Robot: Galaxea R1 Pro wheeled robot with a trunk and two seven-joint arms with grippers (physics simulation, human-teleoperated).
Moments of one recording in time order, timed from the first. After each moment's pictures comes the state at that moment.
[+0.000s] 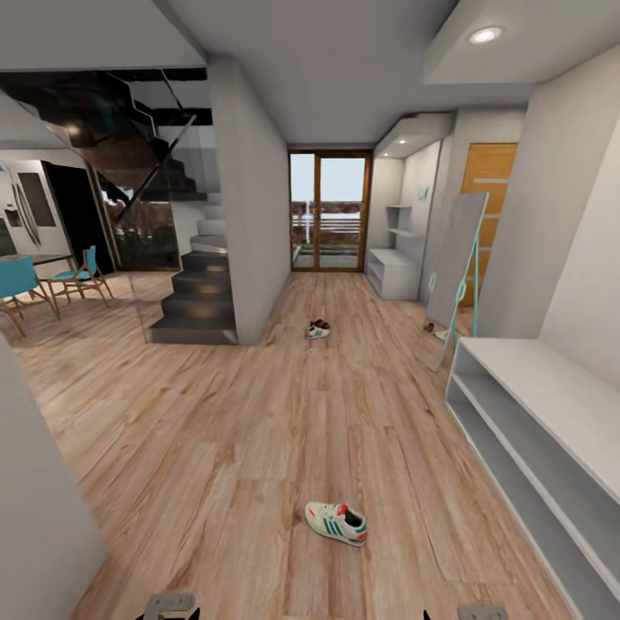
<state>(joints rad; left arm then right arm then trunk) -0.30 0.09 0.06 -0.28 0.02 -0.23 -0.13 -0.07 -0.07 0.00 -0.68 0.00 -0.19 0.00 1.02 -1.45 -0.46</state>
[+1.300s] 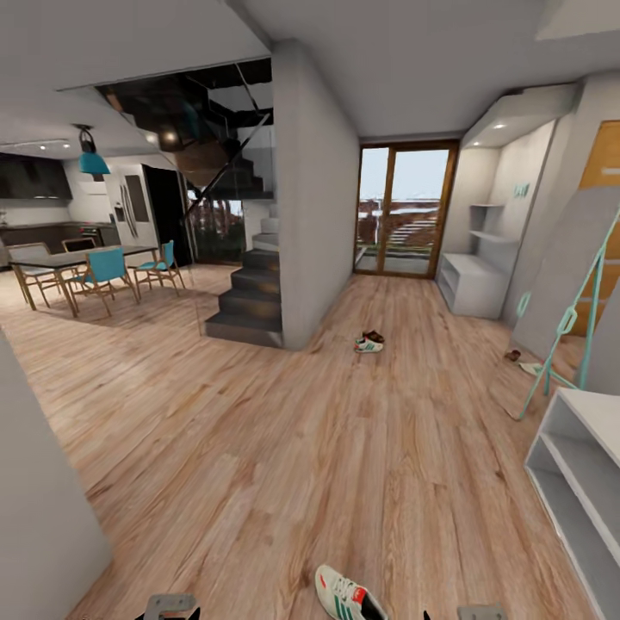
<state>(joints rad) -0.30 0.09 0.06 -0.28 0.02 -0.24 -0.13 -0.07 -0.07 0.00 -0.68 0.00 -0.19 0.00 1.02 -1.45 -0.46</state>
